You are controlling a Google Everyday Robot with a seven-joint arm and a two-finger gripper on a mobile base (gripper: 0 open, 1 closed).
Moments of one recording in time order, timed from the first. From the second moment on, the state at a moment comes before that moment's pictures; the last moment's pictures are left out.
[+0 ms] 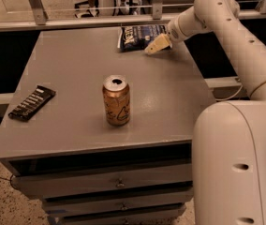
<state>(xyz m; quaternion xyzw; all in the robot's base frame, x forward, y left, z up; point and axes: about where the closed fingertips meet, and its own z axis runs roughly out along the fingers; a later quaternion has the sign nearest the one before) 0.859 -0.122 0.839 -0.41 0.81 0.09 0.41</state>
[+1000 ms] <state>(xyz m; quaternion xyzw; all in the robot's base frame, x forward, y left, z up) 0.865 -0.136 0.857 -0.40 0.80 0.12 0.44</state>
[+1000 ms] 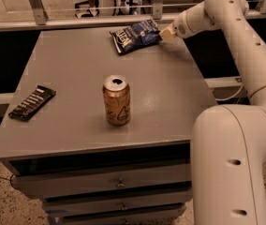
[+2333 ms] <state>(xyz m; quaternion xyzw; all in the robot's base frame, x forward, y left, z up) 0.710 -0.146 0.896 -0.48 0.76 0.20 0.40</state>
